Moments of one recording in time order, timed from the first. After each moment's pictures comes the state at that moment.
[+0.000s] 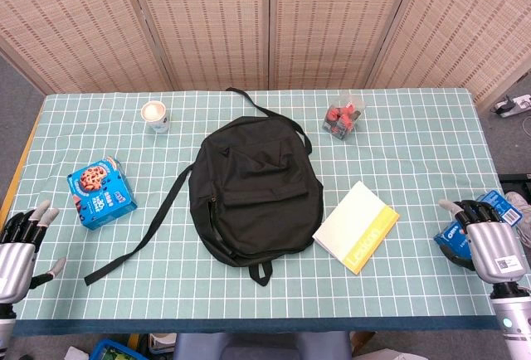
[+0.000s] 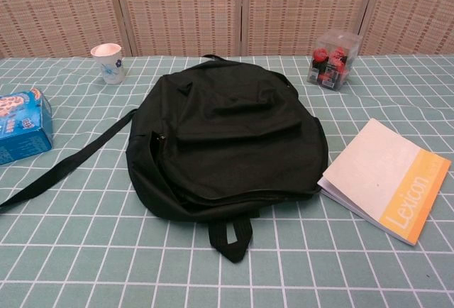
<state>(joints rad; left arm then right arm) -0.10 -1.13 -0.04 -1.56 1.53 1.51 0.08 0.11 -1.07 0.06 -1.66 -1.50 1.43 -0.09</state>
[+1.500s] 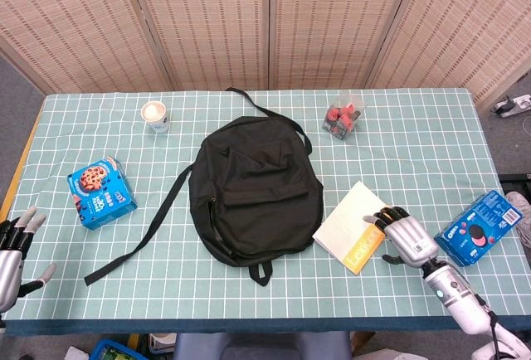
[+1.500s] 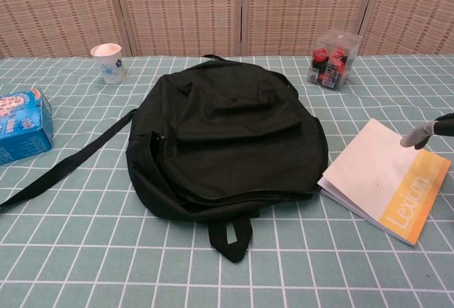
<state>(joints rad) -0.05 -1.10 -0.03 -1.61 1.51 1.54 0.07 0.35 -1.34 -0.02 -1.29 -1.65 1.12 0.00</state>
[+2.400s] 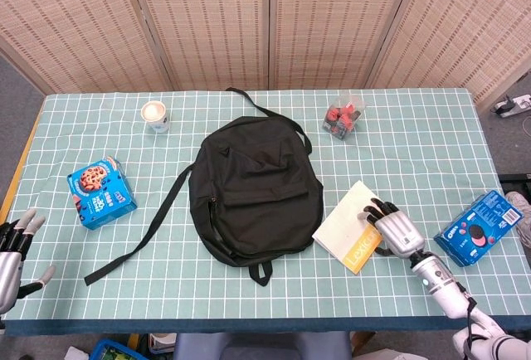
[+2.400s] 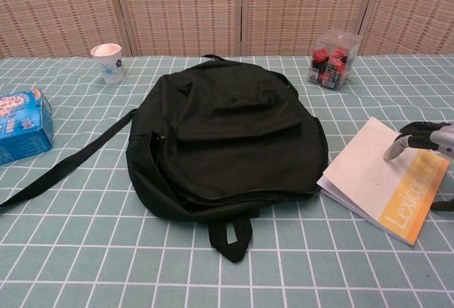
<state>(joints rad) -0.05 -1.10 -0.03 -1.60 1.51 1.53 0.06 0.41 -1.56 -0.05 -0.94 -1.66 1.15 0.13</state>
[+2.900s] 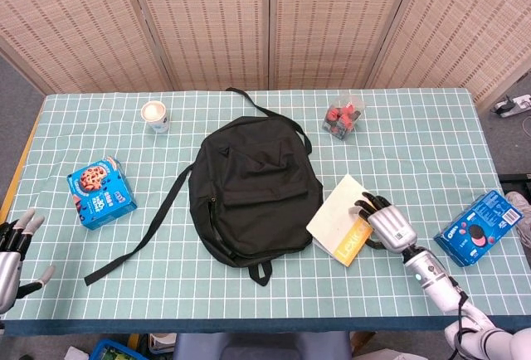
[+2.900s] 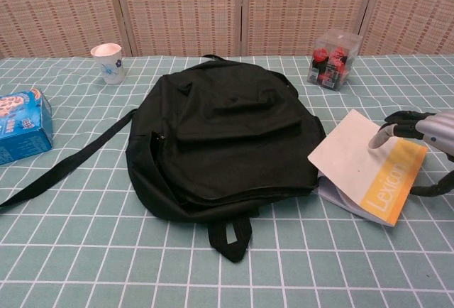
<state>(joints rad) -0.05 -1.10 -0.03 -1.60 1.50 1.53 0.05 0.44 -1.62 -0.04 -0.85 -1.68 1.21 0.21</state>
